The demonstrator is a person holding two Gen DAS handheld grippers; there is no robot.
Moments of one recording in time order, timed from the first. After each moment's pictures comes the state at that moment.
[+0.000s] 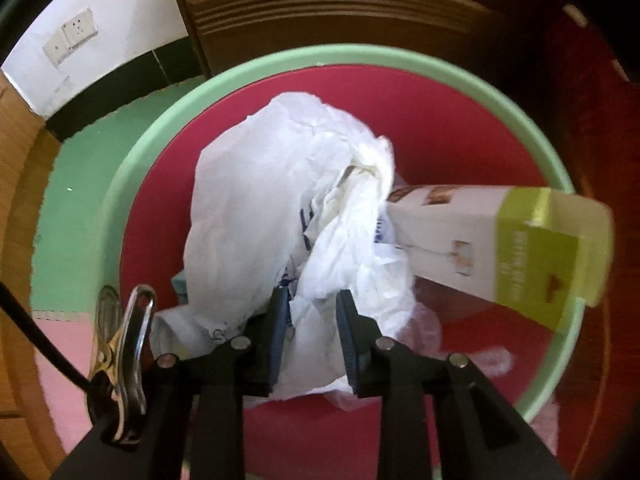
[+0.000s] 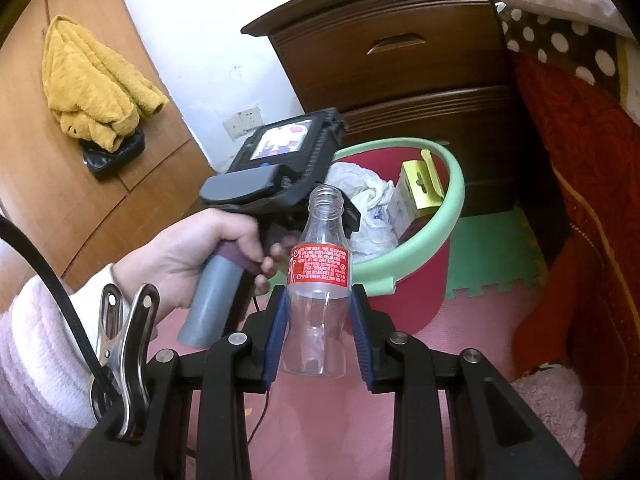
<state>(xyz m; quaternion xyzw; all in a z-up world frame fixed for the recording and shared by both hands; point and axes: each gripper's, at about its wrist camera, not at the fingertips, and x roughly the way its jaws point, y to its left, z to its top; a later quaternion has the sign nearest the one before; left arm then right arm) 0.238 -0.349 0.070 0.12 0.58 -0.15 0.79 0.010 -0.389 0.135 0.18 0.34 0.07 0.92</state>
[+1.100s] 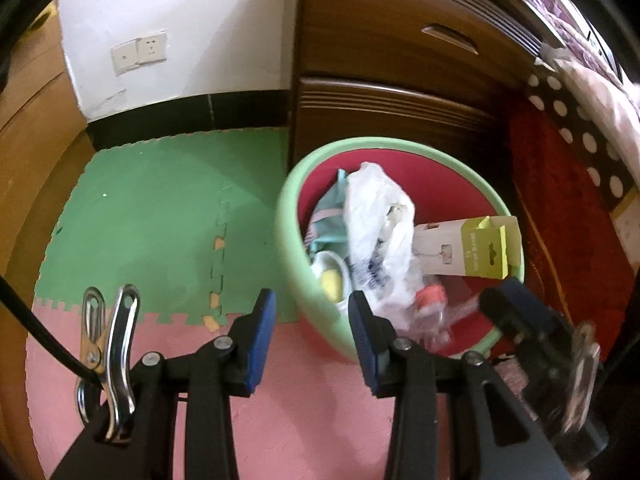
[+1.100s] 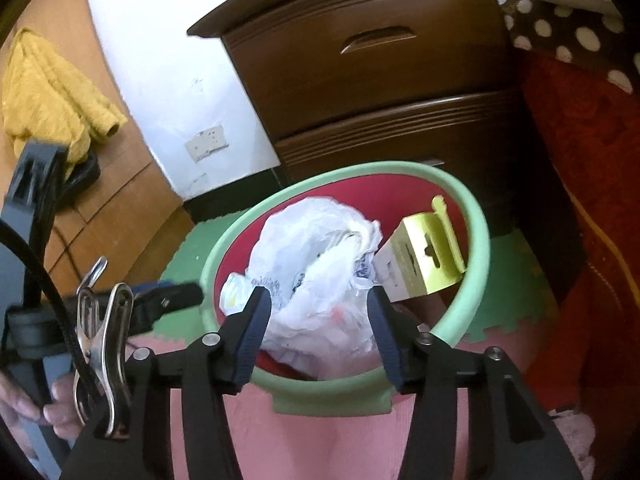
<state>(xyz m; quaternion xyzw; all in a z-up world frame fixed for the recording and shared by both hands) 0.181 -0.236 0.144 0.05 0.48 -0.16 0.86 0.100 -0.401 0.106 0.21 0.33 0.02 0.92</state>
